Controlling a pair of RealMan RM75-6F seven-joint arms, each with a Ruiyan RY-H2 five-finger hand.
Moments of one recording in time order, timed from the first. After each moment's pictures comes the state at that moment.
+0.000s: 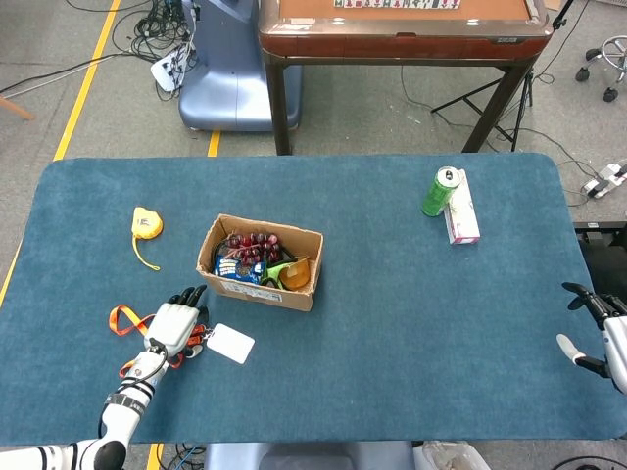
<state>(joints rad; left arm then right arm) -0.56 -1.49 -0.07 -1.63 0.96 1.04 0.63 0.03 -0.90 0.05 -1.74 -1.55 1.54 0.08</state>
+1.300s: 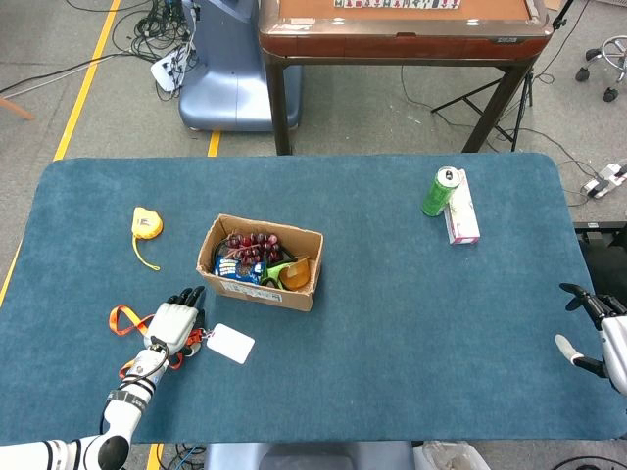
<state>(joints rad) -0.60 -1.50 -0.04 -1.60 0.89 1.04 0.64 0.03 -0.90 0.05 -1.74 -1.55 1.53 0.08</state>
